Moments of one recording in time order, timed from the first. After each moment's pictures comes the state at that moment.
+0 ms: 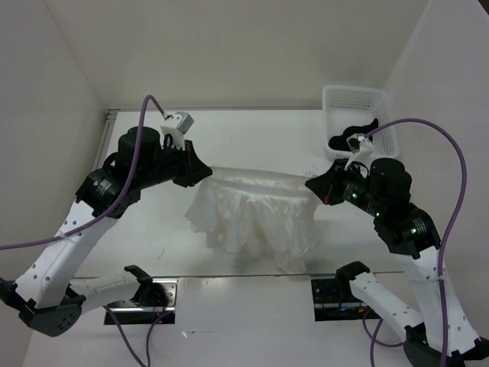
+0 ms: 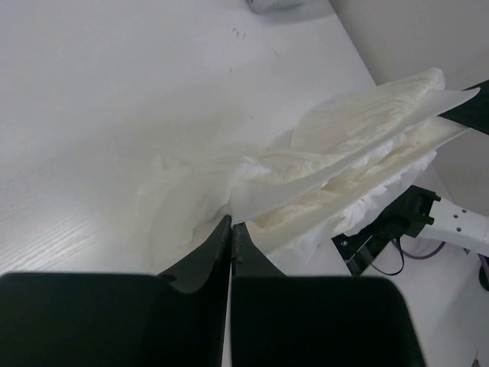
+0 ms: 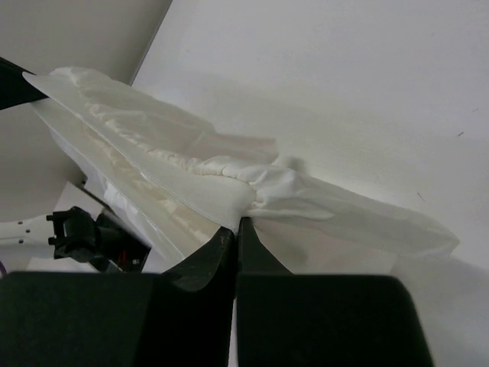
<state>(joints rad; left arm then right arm) -0.56 1.10 1.43 -0.76 0.21 -0.39 0.35 0.74 1.15 -0.76 -0.28 0.43</state>
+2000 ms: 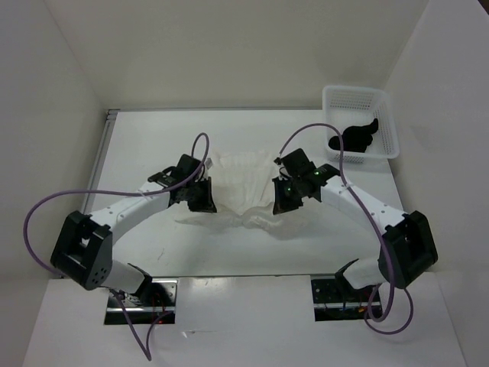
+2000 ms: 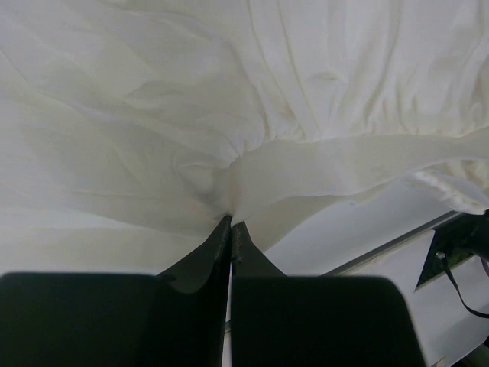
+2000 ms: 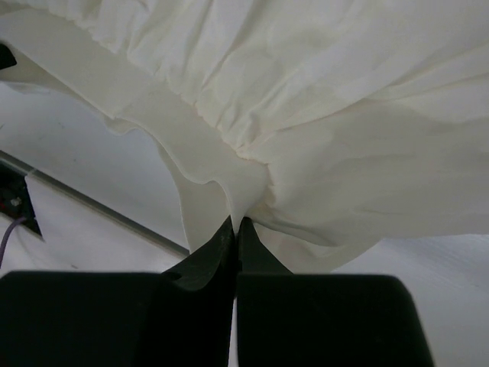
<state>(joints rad) -0.49 1.45 0.93 -0.50 0.23 -0.56 0.54 1.40 1.02 -0.71 -0.23 0.41</state>
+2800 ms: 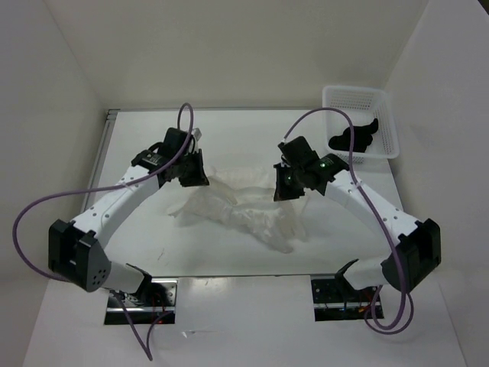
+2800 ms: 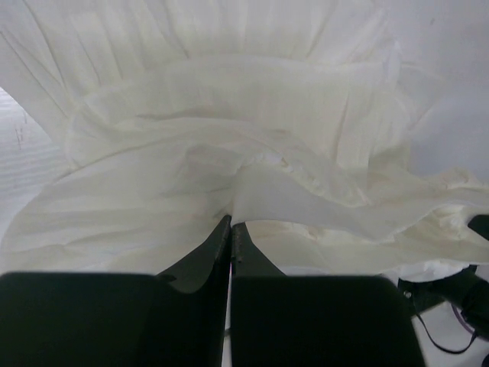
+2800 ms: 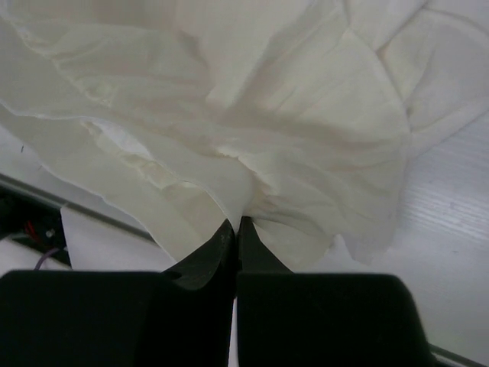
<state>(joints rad) -0.42 1.38 1.21 -0.72 0.13 -0.53 0.60 1.34 1.20 -0.86 -0.10 0.51</state>
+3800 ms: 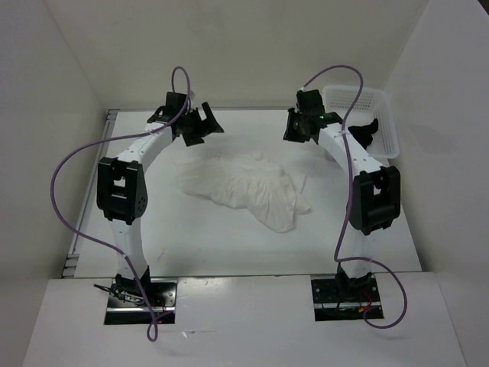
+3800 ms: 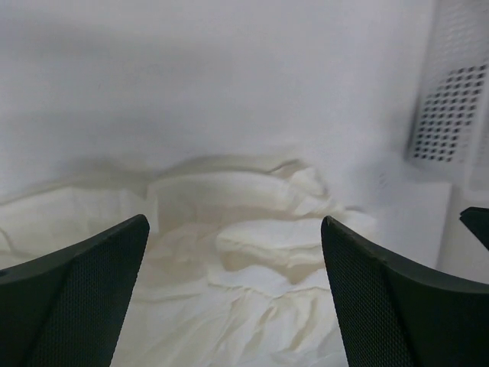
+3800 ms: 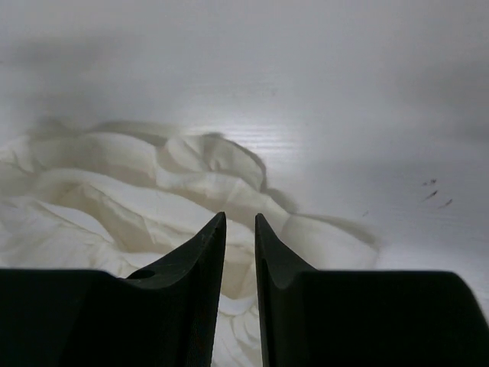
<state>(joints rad) -0.20 2.04 1.70 -0.43 0.31 -0.60 0.28 1.86 1.61 -0.57 -0.01 0.39</state>
